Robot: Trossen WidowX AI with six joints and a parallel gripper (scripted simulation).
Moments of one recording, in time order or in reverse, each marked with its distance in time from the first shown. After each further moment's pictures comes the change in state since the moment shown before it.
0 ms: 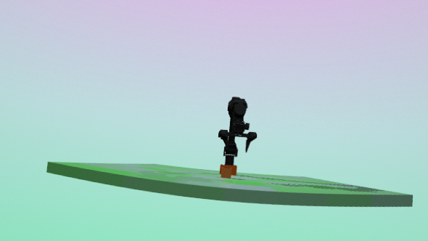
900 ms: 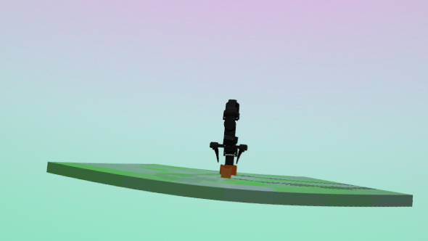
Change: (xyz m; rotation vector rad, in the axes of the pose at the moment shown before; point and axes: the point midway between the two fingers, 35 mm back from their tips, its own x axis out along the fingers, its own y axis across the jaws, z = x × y) arm 0.054 -0.038 -0.042 0.178 0.147 -0.037
